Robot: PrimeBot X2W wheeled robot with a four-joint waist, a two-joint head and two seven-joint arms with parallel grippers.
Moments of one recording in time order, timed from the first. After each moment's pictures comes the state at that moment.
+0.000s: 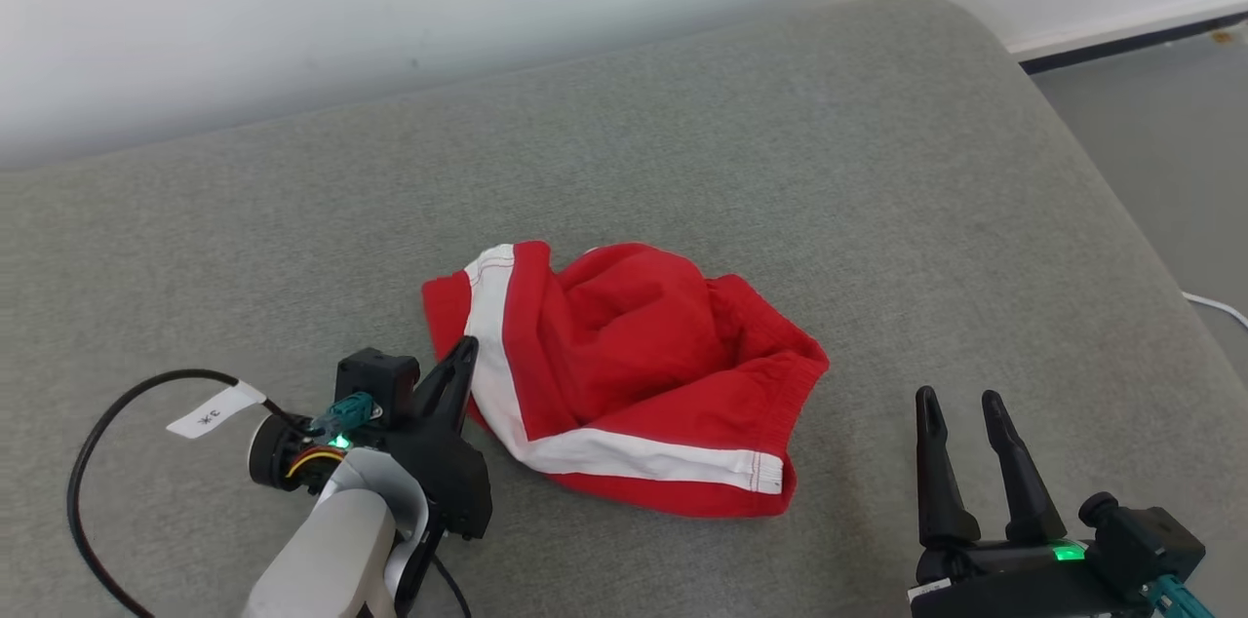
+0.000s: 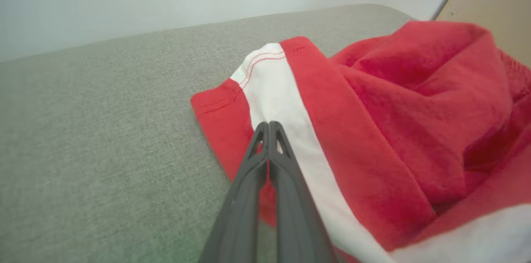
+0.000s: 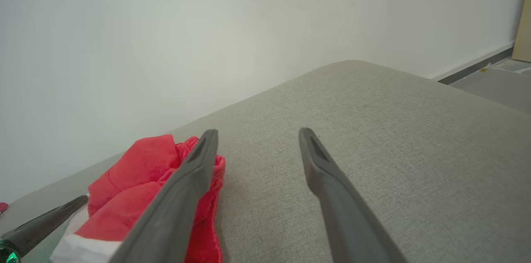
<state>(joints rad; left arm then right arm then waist) -0.64 0.13 -0.50 0.94 -0.46 -0.13 -0.26 -0.02 -0.05 0.05 0.10 0.40 0.13 -0.26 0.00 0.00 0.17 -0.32</state>
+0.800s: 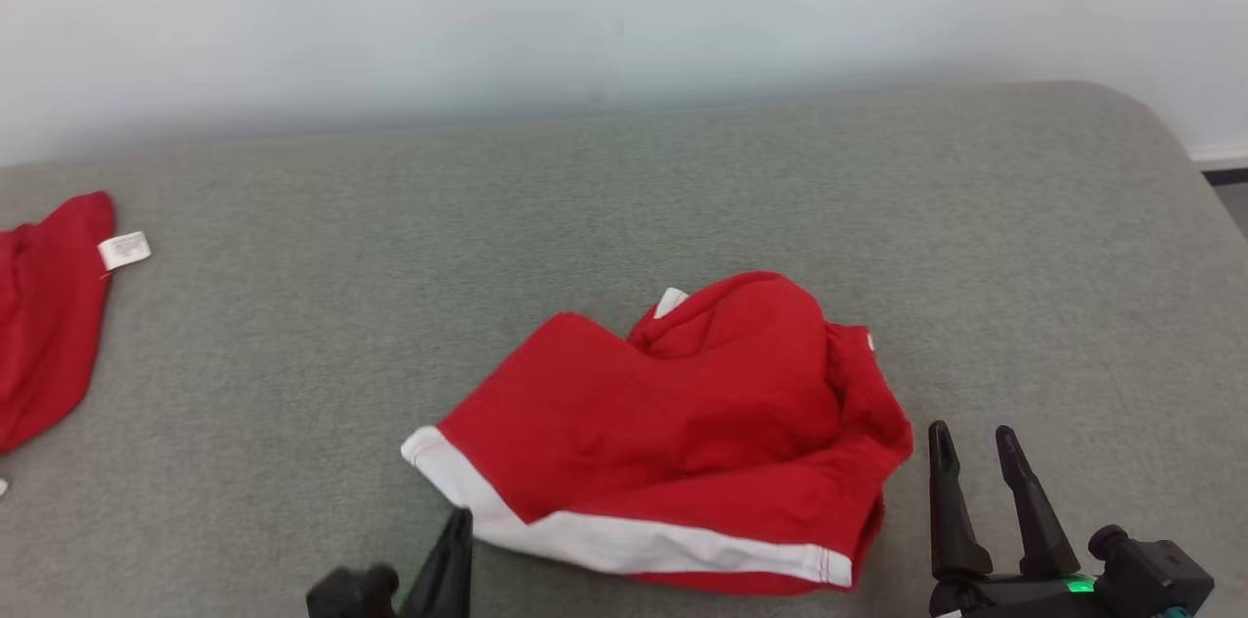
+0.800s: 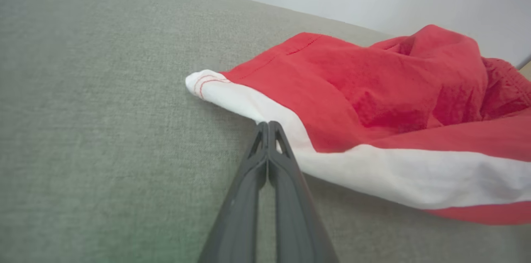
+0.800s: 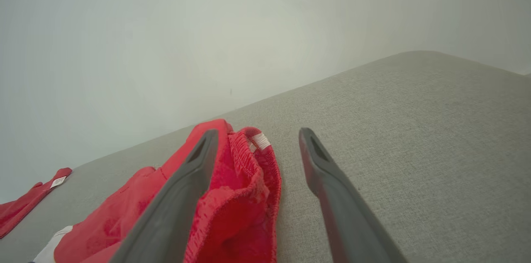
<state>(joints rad) -0.15 0.09 -0.32 0.48 -0.45 -0.04 -0.26 0.04 -0.05 0.03 0.10 0.38 0.13 -0.26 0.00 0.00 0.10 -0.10</state>
